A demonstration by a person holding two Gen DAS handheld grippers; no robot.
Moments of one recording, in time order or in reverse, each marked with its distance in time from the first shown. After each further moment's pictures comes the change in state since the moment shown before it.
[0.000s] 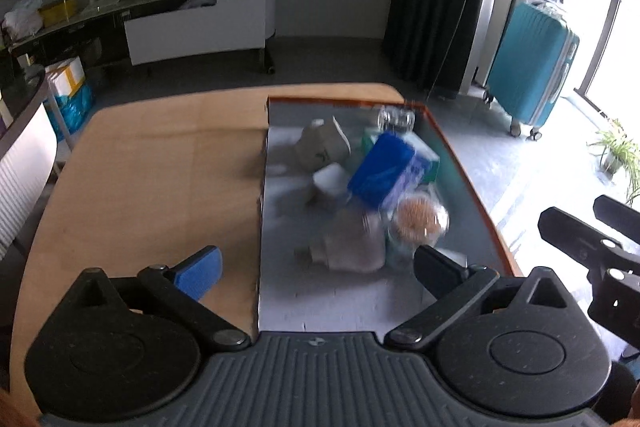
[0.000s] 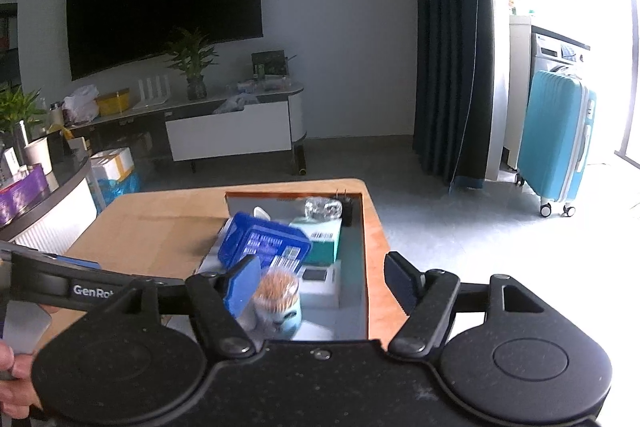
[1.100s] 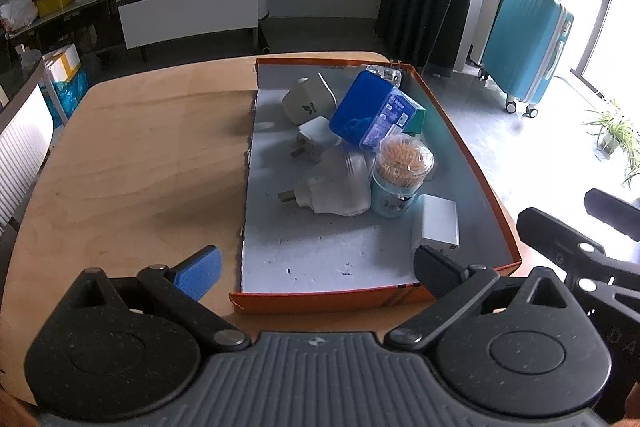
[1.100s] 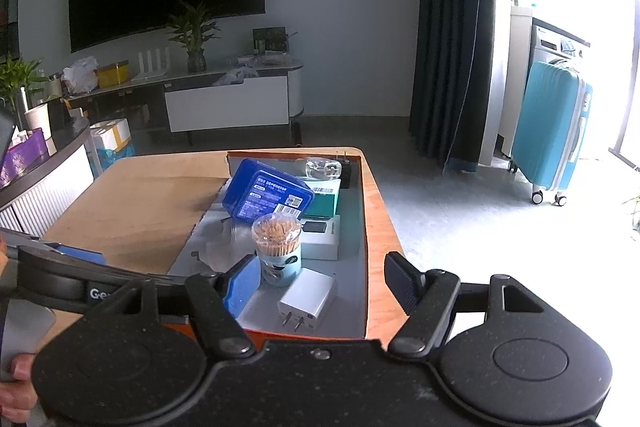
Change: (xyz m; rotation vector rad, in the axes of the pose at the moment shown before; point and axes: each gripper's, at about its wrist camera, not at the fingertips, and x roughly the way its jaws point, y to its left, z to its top) left arm -0.004 -0.013 -0.032 0.013 0.037 -0.002; right arm -0.007 0.005 -0.028 -0.038 0.052 -0.027
